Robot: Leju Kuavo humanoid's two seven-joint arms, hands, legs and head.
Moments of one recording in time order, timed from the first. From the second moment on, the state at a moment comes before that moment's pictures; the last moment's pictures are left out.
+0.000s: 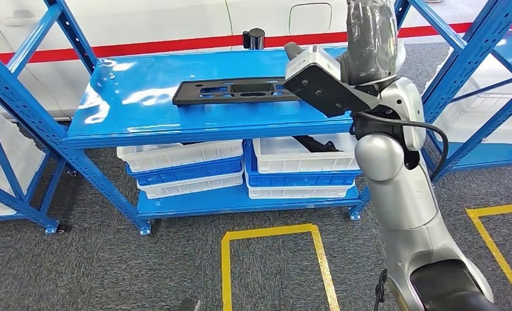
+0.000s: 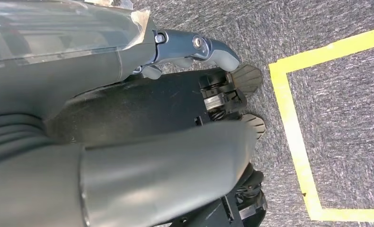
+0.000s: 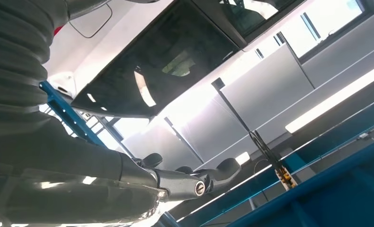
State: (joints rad) left arm -0.19 -0.09 -1.18 -0.15 0.85 0.42 -0.15; right arm -0.77 -0.12 0.37 -1.37 0.72 -0.06 -0.05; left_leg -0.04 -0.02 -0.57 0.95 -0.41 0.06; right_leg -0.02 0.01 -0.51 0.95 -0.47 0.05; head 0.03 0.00
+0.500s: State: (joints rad) left arm -0.17 -0.06 -1.13 -0.14 0.98 0.48 -0.17; right arm -0.81 -0.09 0.42 -1.22 0.71 0.04 -0.07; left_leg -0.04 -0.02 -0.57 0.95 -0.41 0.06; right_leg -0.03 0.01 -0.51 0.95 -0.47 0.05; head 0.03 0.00
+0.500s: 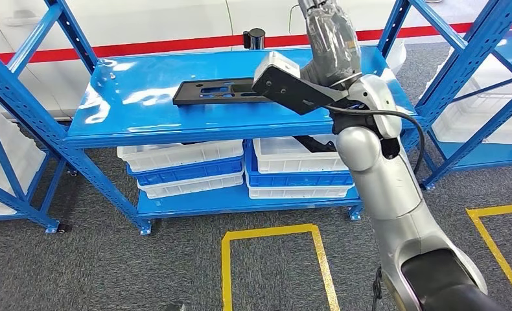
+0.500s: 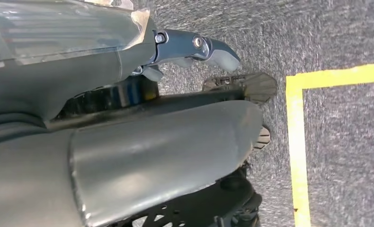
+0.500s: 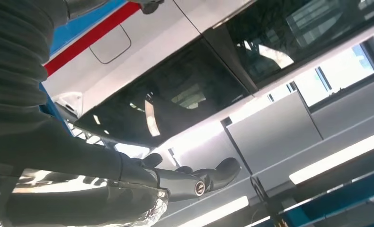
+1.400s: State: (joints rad) left arm -0.16 -0.04 -1.09 -0.14 1.02 0.50 -0.15; right arm -0.74 -0.10 0.48 -1.16 0.72 0.06 -0.09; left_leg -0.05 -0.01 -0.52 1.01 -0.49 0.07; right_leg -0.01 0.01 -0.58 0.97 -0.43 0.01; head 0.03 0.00
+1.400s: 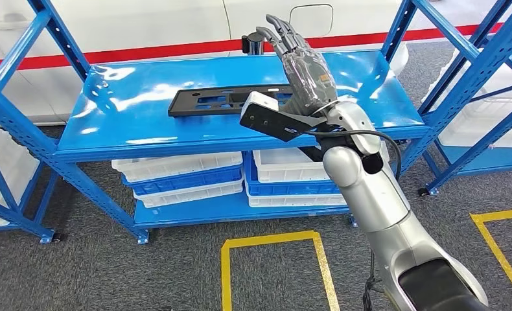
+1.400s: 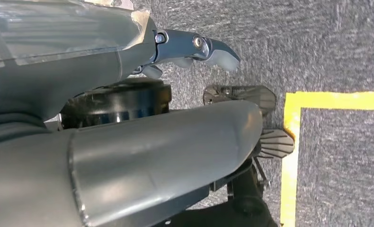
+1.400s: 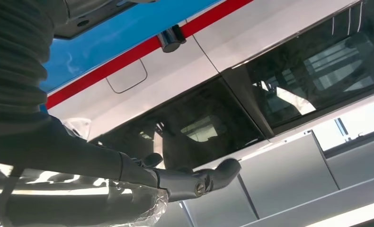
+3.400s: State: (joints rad) left arm -0.15 -0.06 -1.14 -0.13 1.02 0.58 -0.10; right arm -0.19 -0.23 0.68 -1.43 0.86 0.03 -0.04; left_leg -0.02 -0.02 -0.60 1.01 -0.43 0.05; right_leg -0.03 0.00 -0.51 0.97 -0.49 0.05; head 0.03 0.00
